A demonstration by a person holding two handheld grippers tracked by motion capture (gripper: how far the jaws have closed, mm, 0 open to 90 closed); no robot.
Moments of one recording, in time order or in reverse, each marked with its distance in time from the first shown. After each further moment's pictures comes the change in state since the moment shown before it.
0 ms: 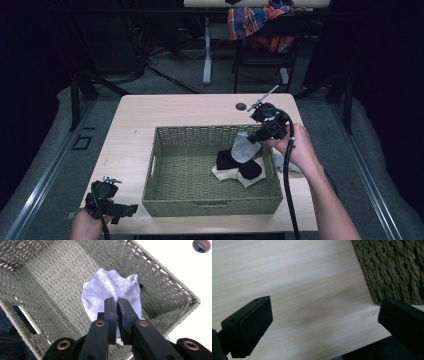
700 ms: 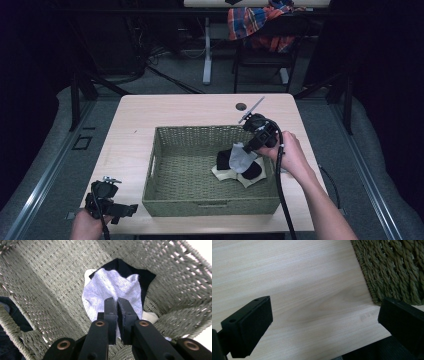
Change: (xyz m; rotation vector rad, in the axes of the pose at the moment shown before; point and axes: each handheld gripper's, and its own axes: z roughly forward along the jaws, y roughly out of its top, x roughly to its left) left arm -0.001 0.000 -0.001 -0.004 0.001 -0.001; right arm 0.009 -0.003 0.038 0.108 0.014 -0.020
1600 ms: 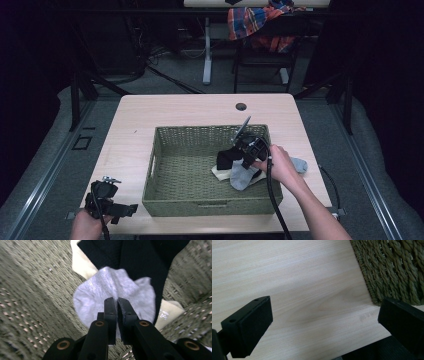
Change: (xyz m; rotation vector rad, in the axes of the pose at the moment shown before) left arm 0.001 0.000 0.000 -0.004 -0.006 0.000; right arm 0.001 -0.011 0.070 0.198 0.005 0.017
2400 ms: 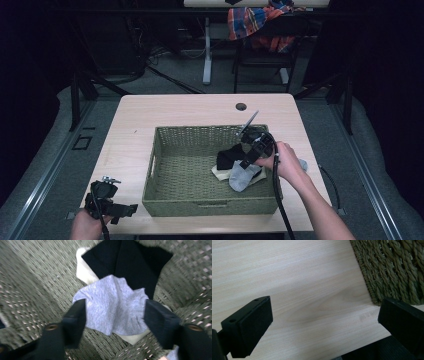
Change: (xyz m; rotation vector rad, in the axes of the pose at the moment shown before) left arm 0.000 -0.001 -0.001 -0.003 0.002 -0.002; right arm -0.008 -0.007 -0.015 -0.079 0.023 -0.018
